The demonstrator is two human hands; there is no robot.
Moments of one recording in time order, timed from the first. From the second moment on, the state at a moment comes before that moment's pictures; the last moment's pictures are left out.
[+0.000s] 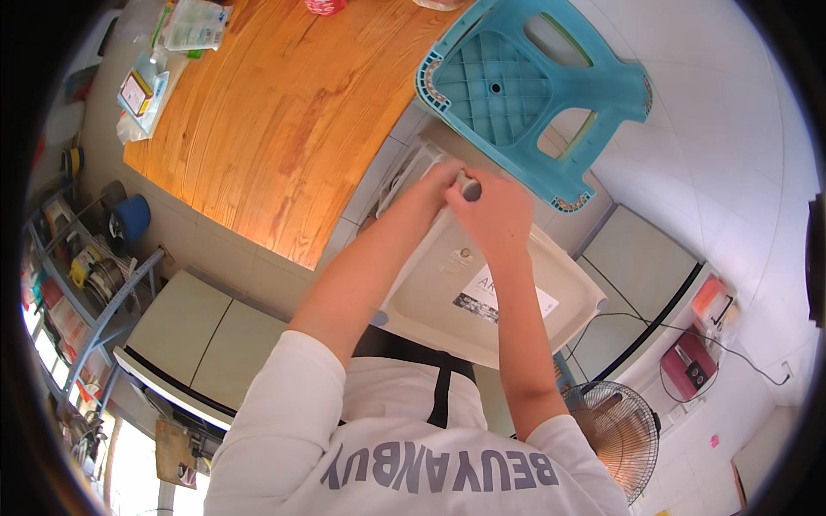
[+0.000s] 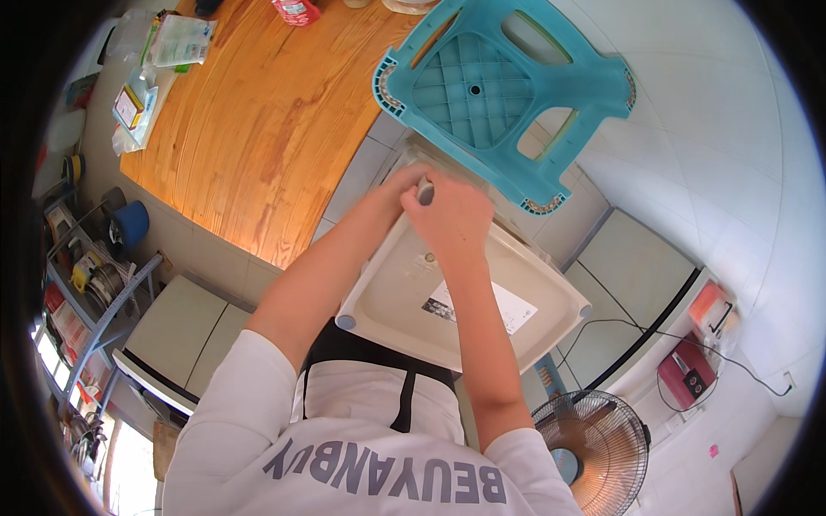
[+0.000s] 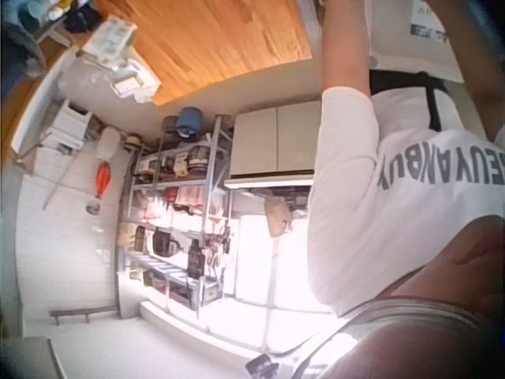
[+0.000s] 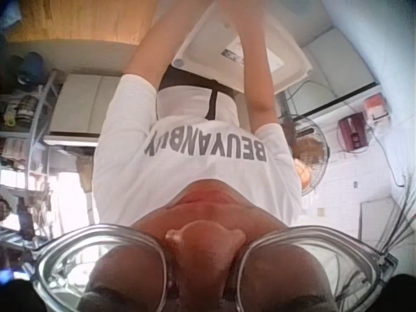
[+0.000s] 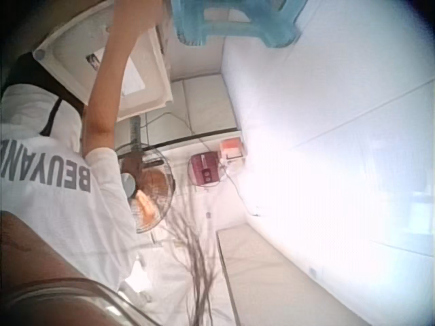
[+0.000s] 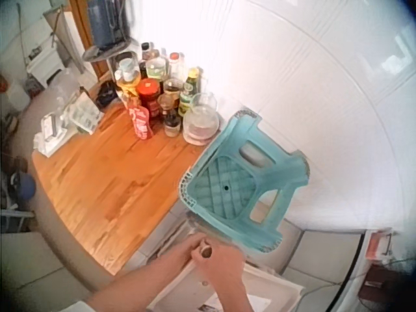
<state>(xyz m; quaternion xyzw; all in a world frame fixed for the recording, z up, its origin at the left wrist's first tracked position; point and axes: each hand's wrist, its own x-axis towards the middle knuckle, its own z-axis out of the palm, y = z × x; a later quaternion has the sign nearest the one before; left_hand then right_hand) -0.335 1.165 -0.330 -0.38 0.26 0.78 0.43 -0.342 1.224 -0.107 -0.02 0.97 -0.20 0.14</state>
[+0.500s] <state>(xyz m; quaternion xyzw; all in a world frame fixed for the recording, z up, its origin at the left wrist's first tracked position) -0.352 1.164 -0.258 -0.49 0.22 0.72 0.44 -0.340 1.221 -0.108 0.00 0.98 -0.15 0.15</state>
